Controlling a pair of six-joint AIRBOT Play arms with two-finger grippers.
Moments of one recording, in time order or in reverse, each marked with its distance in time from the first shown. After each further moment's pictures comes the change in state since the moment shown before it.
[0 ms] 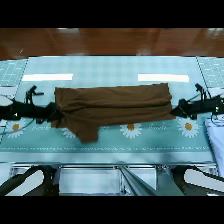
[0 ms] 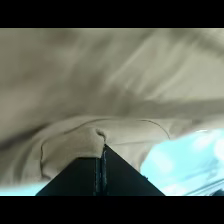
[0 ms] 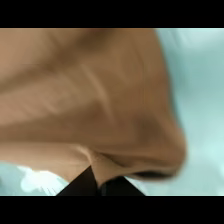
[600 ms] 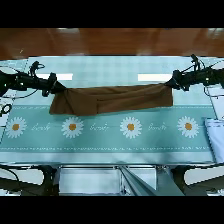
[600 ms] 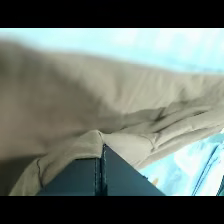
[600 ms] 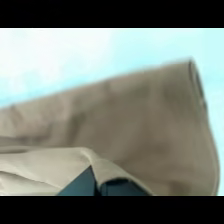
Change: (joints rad) left arm -0.014 -0.489 0.539 -0.149 -0.029 0.009; right arm 0.119 -0.330 0.503 0.075 -0.077 0.072
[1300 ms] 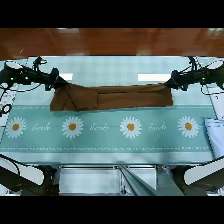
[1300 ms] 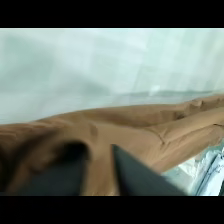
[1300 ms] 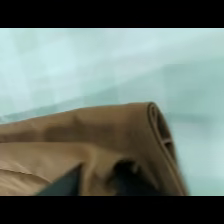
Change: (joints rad) left arm -0.020 -0.173 0.171 -0.010 -0.021 -0.003; right arm -0.010 -0.124 0.084 -0.017 -0.005 0.014
